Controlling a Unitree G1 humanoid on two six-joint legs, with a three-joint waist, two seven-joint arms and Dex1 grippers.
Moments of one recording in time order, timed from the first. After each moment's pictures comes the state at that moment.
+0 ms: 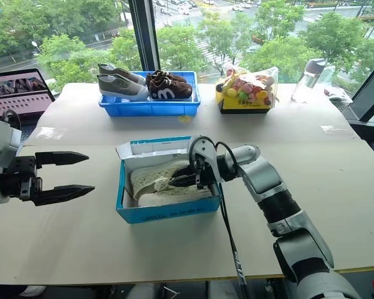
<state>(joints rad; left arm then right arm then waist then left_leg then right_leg) -0.12 1.12 0.53 -0.39 -0.83 0.76 -1.17 -0.82 -0.45 0.33 0.15 0.28 0.49 1.24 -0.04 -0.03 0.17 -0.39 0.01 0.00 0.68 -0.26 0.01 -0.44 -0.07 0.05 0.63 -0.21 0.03</state>
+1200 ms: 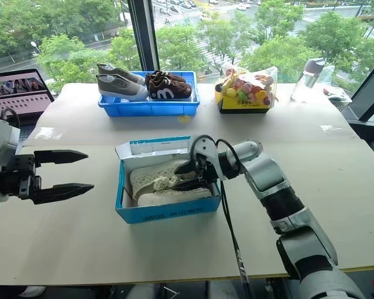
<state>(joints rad) -0.12 1.13 0.53 -0.38 -0.82 0.76 -1.18 -0.84 -0.48 0.35 0.15 0.24 0.48 1.29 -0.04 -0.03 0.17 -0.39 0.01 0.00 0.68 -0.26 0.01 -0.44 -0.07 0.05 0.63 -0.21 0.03</state>
